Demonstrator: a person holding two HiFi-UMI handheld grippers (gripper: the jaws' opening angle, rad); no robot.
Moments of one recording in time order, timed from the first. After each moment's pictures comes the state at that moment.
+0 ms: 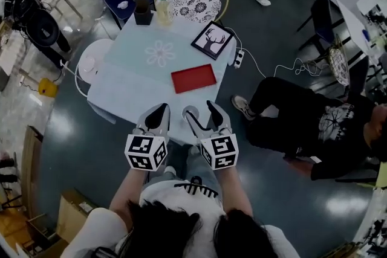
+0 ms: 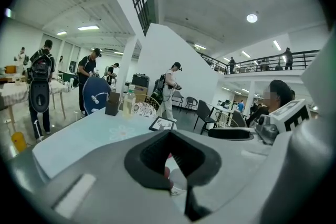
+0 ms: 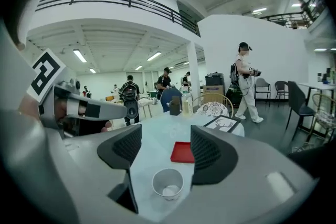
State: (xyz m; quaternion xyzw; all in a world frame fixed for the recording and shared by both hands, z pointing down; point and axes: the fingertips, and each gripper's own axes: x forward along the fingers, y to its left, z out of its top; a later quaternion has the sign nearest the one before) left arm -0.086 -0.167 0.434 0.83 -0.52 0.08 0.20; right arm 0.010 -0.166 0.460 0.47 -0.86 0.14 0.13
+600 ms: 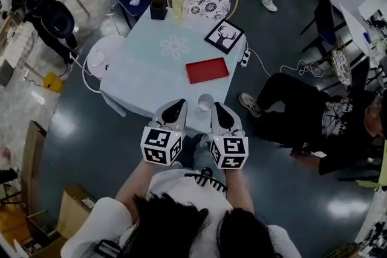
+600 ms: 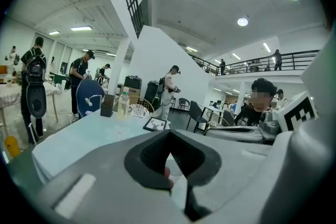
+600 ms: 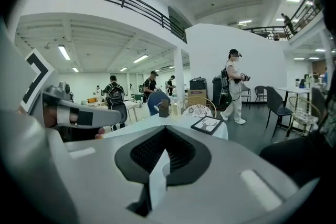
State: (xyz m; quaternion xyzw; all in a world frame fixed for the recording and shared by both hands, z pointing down) left arm -0.092 -0.123 0.422 0.86 -0.48 0.07 0.18; right arm 0.008 -0.118 0.440 0.56 -0.81 0.13 0.12
